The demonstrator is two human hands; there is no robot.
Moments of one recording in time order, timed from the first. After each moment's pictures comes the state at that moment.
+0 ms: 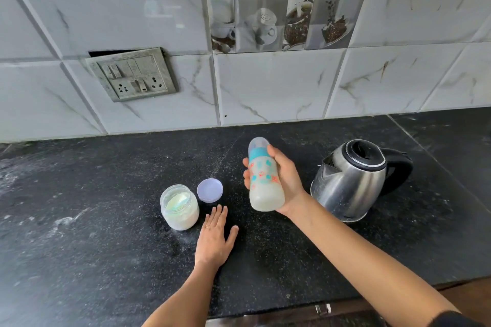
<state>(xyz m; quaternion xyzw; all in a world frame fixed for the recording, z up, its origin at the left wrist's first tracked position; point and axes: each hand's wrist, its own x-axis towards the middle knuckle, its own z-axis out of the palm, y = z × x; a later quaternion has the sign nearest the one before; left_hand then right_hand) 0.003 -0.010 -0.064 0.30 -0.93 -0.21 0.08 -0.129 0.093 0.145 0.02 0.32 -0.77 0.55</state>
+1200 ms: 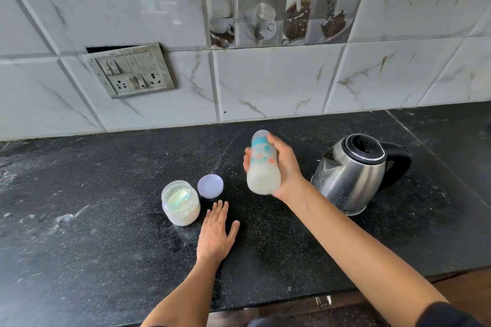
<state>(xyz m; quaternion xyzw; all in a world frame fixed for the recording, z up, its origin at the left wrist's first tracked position) 0.004 -0.010 -0.062 0.29 -0.93 -0.21 0.08 -0.130 0.082 0.154 0.08 0.35 -0.77 0.53</state>
